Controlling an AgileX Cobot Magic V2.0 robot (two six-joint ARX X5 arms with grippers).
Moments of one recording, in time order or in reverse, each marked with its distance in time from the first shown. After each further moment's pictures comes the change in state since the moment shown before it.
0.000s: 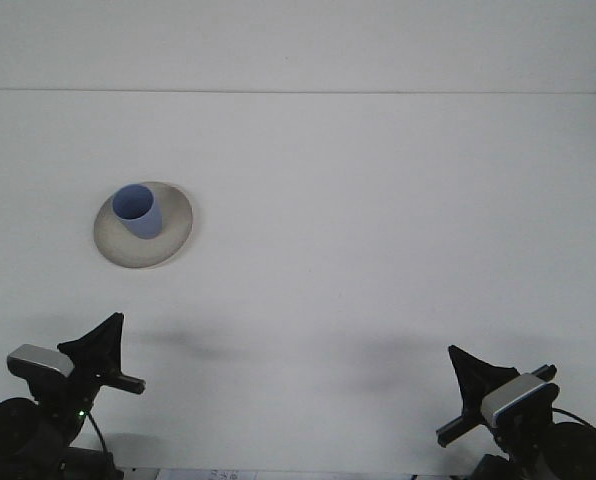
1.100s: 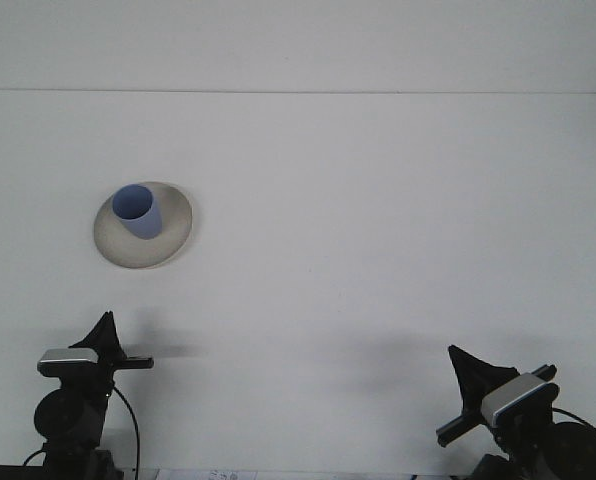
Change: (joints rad) left arm 0.061 -0.110 -0.427 0.314 -0.219 0.054; right arm 0.000 0.000 0.000 0.000 0.000 0.000
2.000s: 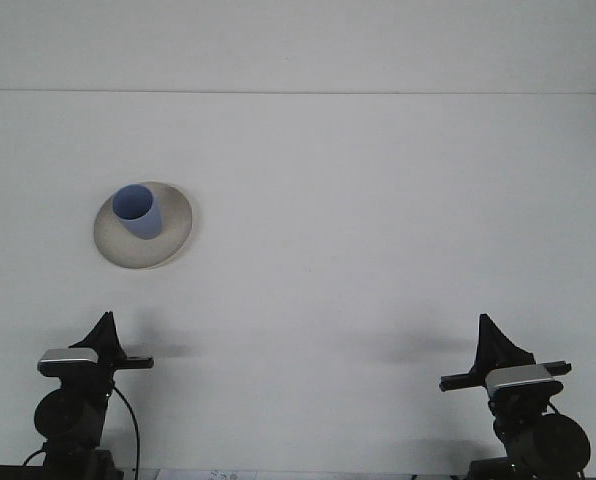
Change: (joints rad) left arm 0.000 0.000 0.000 -0.002 0.000 0.000; right arm -0.723 -0.186 -0.415 0.481 -0.350 -0.134
